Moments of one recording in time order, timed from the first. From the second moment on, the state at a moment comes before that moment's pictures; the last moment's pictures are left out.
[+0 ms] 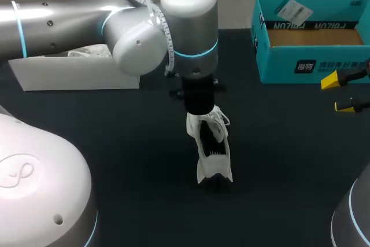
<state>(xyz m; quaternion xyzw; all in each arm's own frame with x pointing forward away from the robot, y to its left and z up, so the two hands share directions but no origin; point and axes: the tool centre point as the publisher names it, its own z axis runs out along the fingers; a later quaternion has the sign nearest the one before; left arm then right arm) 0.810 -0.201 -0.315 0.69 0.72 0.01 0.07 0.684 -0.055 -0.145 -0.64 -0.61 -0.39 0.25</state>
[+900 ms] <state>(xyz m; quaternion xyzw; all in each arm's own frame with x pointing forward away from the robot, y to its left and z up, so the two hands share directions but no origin) 0.786 -0.219 -0.309 0.70 0.71 0.01 0.07 0.684 -0.055 -0.145 -0.64 -0.61 -0.39 0.25</state>
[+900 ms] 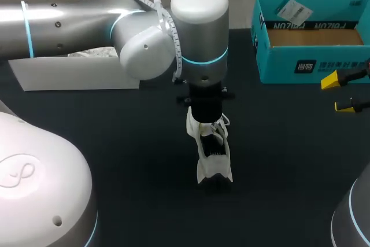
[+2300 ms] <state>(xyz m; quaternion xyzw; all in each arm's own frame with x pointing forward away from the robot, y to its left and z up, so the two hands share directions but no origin) 0.763 -0.228 -0.311 0.68 0.73 0.00 0.02 0.684 -0.055 -0.145 -0.64 -0.61 -0.39 0.25</state>
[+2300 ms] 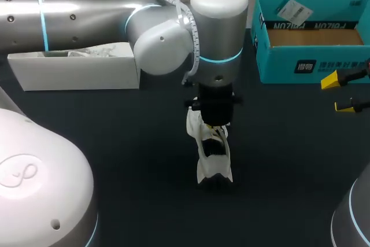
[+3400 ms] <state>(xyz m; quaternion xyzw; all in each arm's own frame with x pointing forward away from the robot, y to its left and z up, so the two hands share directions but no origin) 0.728 -0.205 -0.312 0.58 0.81 -0.01 -0.06 0.684 -0.055 -0.145 -0.64 -0.61 -0.39 0.25</state>
